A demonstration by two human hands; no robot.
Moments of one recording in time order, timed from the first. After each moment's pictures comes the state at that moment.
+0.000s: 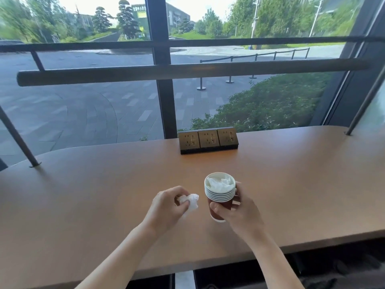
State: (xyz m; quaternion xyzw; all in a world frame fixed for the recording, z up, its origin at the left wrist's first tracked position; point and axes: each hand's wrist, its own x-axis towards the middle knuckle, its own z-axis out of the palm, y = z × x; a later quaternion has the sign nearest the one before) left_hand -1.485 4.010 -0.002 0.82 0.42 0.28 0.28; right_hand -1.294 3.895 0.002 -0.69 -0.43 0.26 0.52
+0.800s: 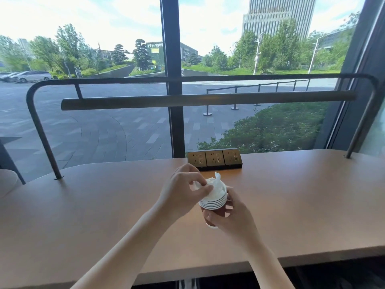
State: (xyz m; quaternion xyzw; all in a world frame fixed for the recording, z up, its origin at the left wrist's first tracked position) left_hand -1.480 3.977 0.103 0.83 0.33 0.39 0.23; right_hand -1.331 3.883 0.040 -0.65 -0.51 0.21 0.51
